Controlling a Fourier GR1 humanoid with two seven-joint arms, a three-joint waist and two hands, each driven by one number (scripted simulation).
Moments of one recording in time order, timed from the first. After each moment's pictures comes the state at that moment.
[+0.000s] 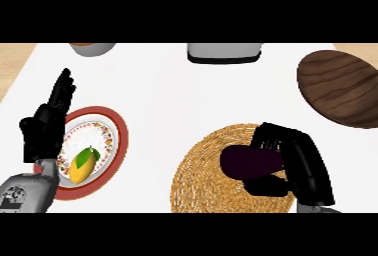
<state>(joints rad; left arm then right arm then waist) -0.20 0.30 -0.02 -1.58 -0.09 0.22 0.16 -0.06 -0.07 0.27 -1.93 0.82 0.04 0.36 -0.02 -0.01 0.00</state>
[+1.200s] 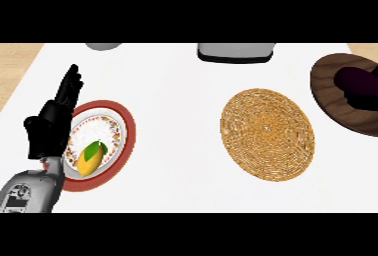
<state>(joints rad) -0.22 0.26 -0.02 -1.61 -0.11 0.17 0.18 -0.51 -0.46 -0.41 -1.02 0.60 -0.21 -0.19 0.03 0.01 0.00</state>
